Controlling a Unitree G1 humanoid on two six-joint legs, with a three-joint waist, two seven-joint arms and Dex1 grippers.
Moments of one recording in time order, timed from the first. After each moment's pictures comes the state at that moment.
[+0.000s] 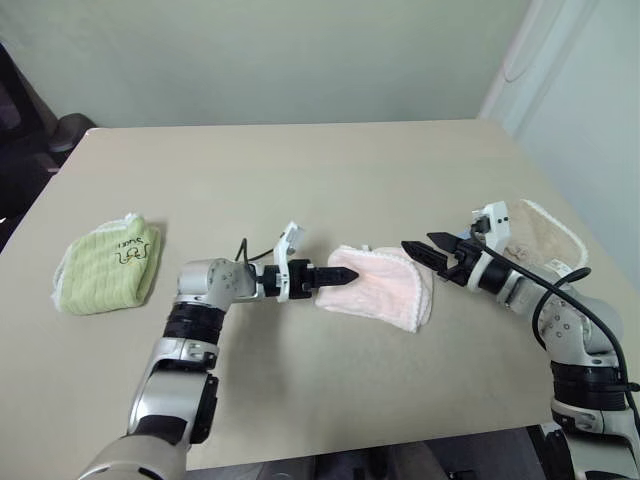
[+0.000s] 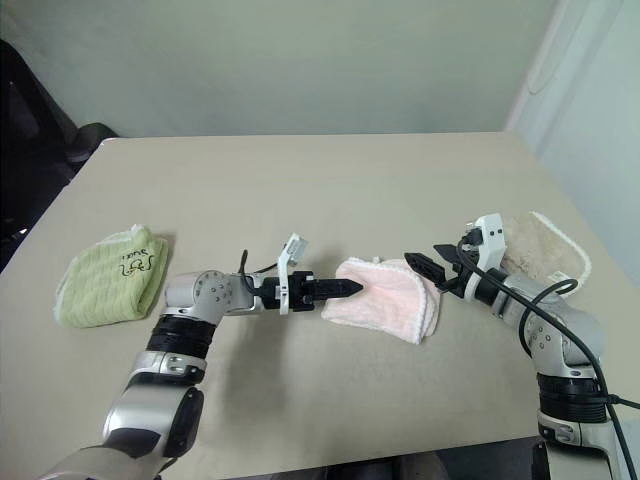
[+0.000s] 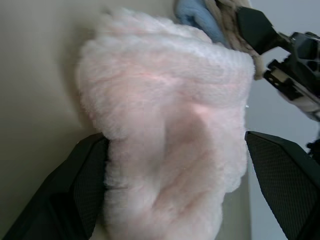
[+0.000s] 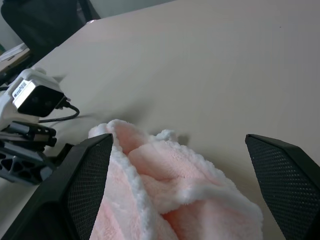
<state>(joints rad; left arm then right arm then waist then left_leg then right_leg) -0.75 0.32 -0.01 0.45 -0.64 1.19 -0.89 -0.41 -0.48 -0.18 -0.18 0.68 0.88 0.52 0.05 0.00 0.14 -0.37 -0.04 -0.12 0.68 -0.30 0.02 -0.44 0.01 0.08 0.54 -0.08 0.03</state>
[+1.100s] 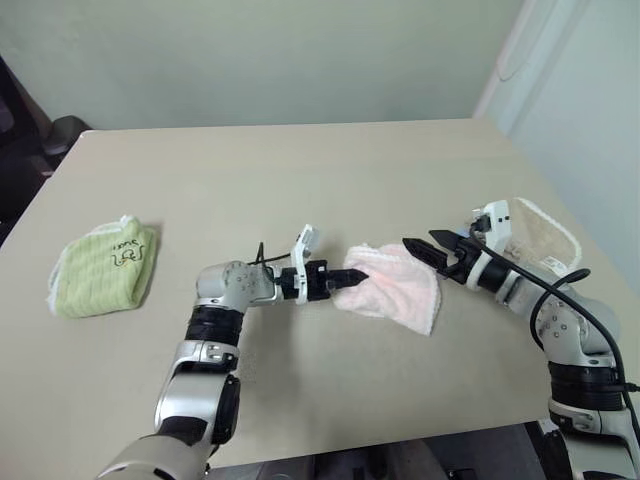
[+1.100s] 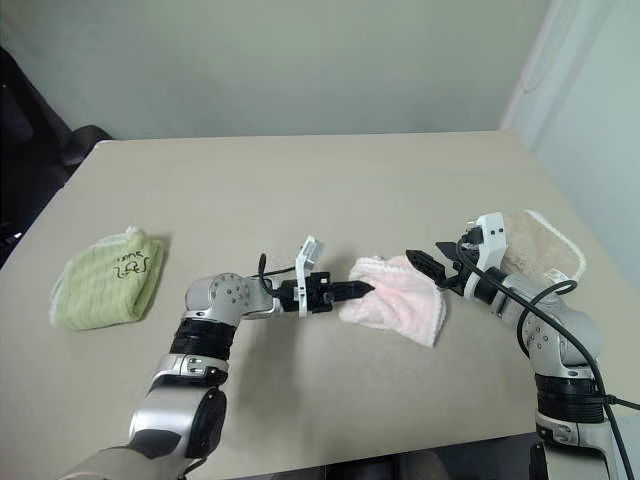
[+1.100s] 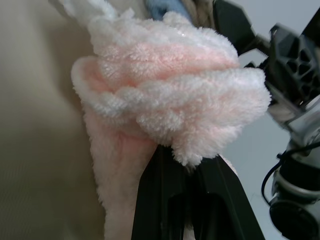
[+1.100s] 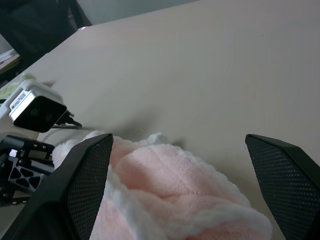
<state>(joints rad) -0.75 0.22 0.13 0.47 -0.67 1.21 -0.81 -0.41 -0.47 -0.18 -0.18 0.66 0.85 0.51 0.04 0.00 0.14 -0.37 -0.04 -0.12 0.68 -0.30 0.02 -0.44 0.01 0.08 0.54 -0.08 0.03</state>
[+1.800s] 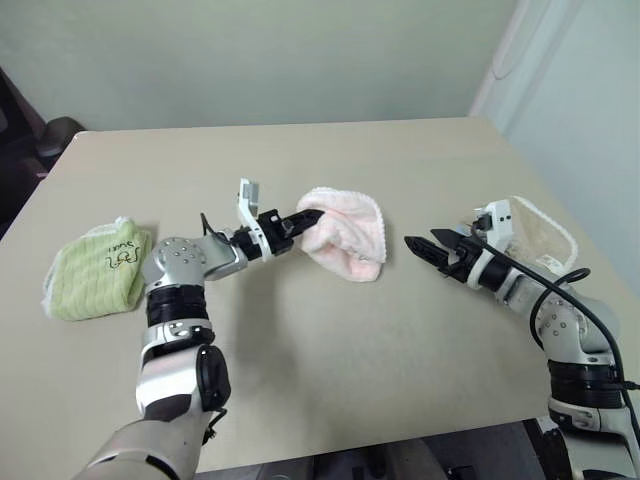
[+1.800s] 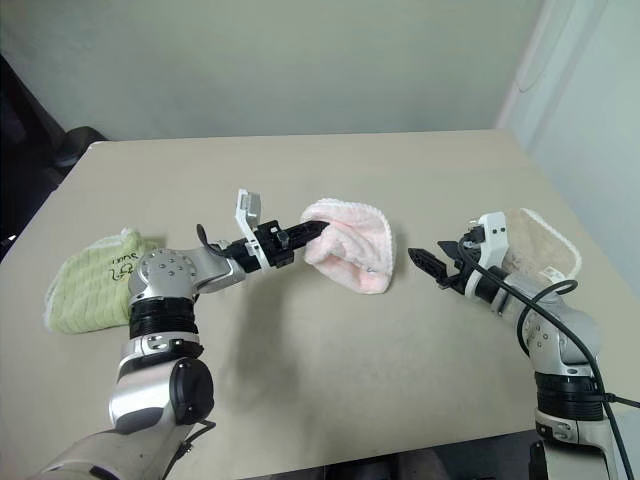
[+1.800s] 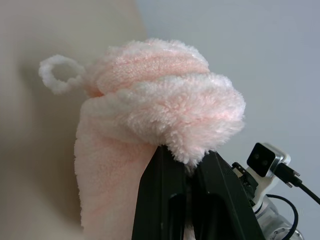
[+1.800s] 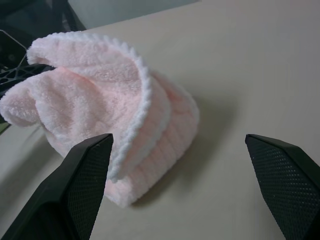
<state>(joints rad) -0.86 0.32 0.45 0.51 -0.80 1.22 -0.60 -0.42 -0.47 -0.18 -0.14 0.66 0.83 0.50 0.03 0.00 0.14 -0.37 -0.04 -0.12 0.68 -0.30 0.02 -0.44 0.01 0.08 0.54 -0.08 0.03</state>
